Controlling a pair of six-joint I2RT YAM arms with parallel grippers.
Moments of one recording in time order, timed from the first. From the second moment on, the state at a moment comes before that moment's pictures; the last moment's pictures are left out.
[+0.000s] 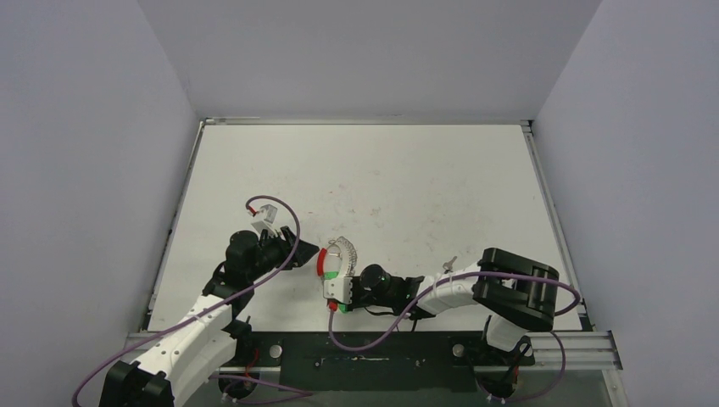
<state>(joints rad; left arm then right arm) -0.35 0.77 0.25 0.14 0.34 -0.70 1.20 1.65 0.54 0.51 -0.05 -0.53</state>
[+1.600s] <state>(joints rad) -0.62 0.72 0.25 0.51 0.77 0.05 0.78 1.23 0.78 -0.15 -0.88 -0.54</state>
